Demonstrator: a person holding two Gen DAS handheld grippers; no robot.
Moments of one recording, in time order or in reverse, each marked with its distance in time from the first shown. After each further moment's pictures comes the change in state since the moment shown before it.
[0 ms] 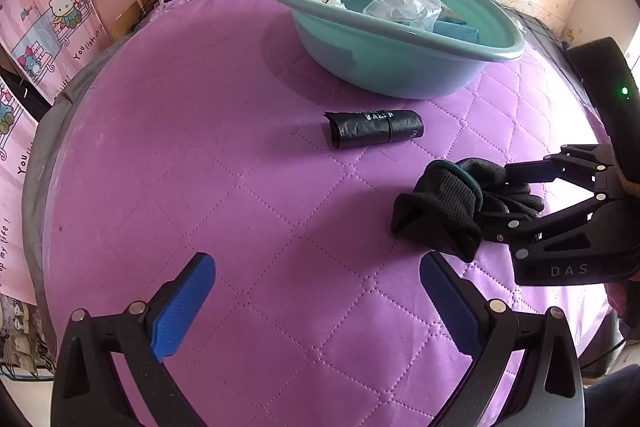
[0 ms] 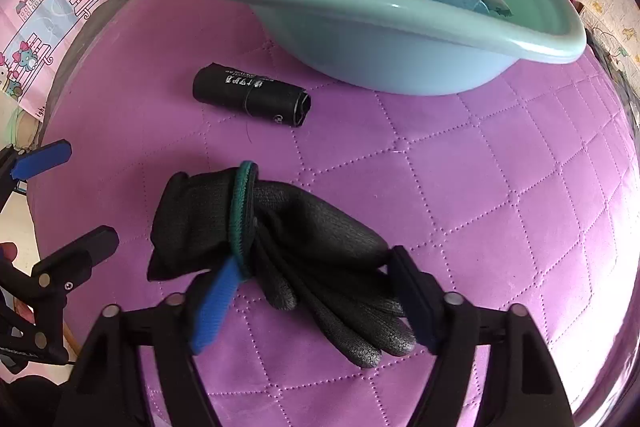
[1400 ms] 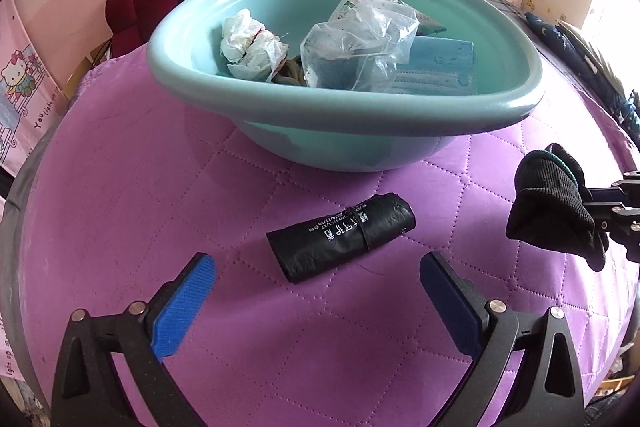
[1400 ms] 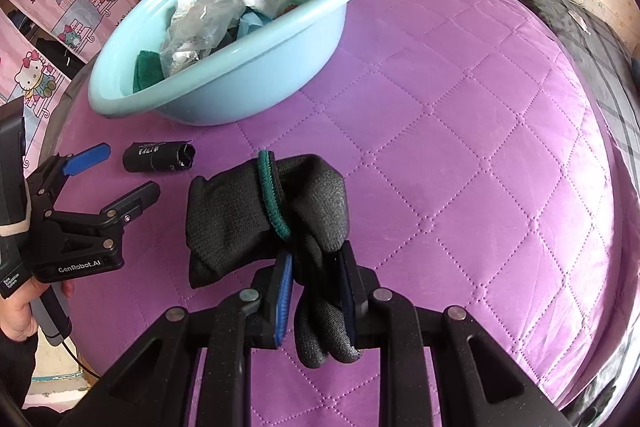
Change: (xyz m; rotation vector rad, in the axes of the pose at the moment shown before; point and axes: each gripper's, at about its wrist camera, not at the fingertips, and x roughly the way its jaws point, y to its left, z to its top) left arm 0.058 -0.025 0.073 0.181 -0.061 -0.043; right arm -0.042 -0.084 -0.027 0.325 -0.079 -0.019
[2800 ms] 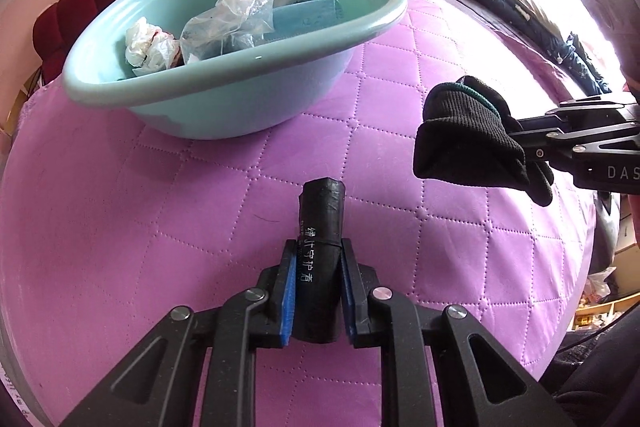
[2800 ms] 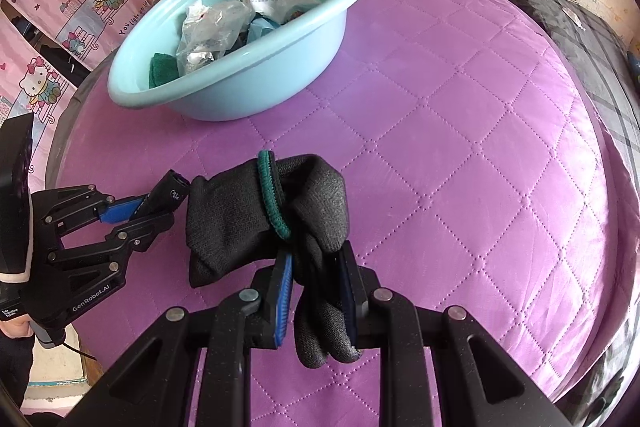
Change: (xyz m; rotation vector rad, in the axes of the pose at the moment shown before) left arm 0.003 -0.048 -0.011 0.208 0.079 -0.204; right arm -0.018 0.007 -0.019 0.020 -0.030 0.009
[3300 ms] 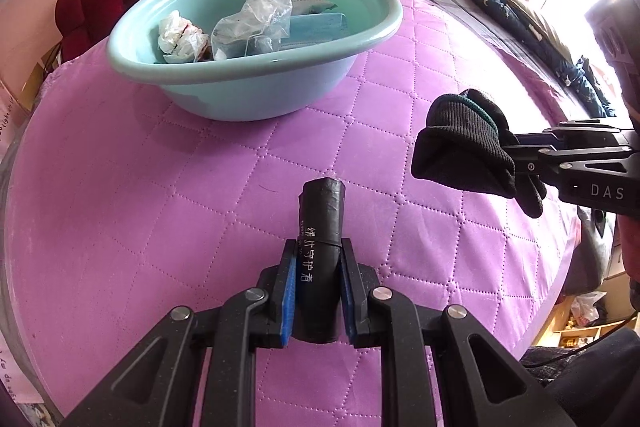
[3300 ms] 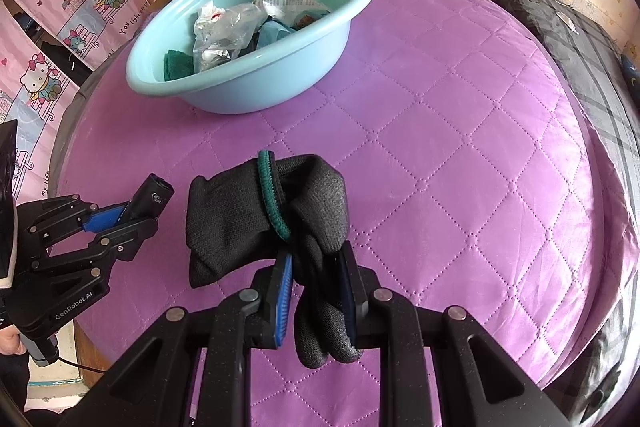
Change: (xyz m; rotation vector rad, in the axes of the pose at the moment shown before) left arm -0.030 -0.006 -0.011 -0.092 -0.003 0.000; right arm -0.020 0.011 -0.010 -0.004 -0.011 -0.025
